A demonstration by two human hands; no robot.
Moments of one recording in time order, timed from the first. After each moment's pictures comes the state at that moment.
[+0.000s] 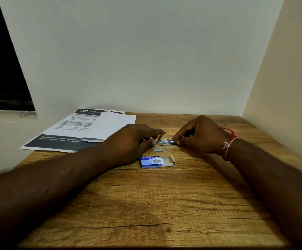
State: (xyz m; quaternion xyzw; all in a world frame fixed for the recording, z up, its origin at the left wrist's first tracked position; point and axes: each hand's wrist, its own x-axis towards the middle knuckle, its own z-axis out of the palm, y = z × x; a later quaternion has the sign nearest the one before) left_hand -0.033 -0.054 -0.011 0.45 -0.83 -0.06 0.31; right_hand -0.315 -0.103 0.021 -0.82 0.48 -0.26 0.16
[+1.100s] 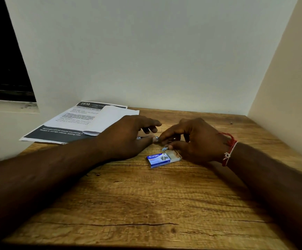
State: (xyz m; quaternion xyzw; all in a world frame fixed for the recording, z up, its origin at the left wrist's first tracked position) left_hand -0.023 -0.043 0.003 0.48 -0.81 -0.06 0.33; right_hand -0.289 -0.067 0.030 -0.91 0.33 -0.23 0.10
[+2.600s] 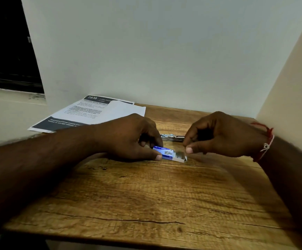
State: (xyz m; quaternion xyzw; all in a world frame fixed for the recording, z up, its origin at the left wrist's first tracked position) left_hand -0.004 -0.027 0.021 0.42 -0.88 -0.12 0.20; right_hand -0.312 -0.053 0.064 -0.89 0.33 -0.18 0.25
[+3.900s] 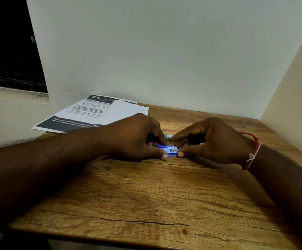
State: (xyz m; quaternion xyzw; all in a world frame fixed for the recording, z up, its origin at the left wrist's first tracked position) left_hand -0.015 -0.025 0.016 0.44 -0.86 -0.10 0.22; right_hand -0.294 -0.061 0.034 -0.90 0.32 -0.23 0.21
